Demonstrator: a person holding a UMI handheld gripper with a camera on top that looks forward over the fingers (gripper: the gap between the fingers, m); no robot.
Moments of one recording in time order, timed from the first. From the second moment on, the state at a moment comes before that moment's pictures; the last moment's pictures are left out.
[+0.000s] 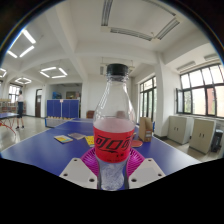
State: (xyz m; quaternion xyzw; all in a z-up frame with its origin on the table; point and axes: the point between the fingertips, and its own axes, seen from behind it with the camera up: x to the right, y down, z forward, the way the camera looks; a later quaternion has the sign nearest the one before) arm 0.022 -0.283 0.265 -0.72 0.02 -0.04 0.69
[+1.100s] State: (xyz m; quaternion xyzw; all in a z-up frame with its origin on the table) arm 0.032 -0.473 0.163 -0.85 0.06 -0.09 0.51
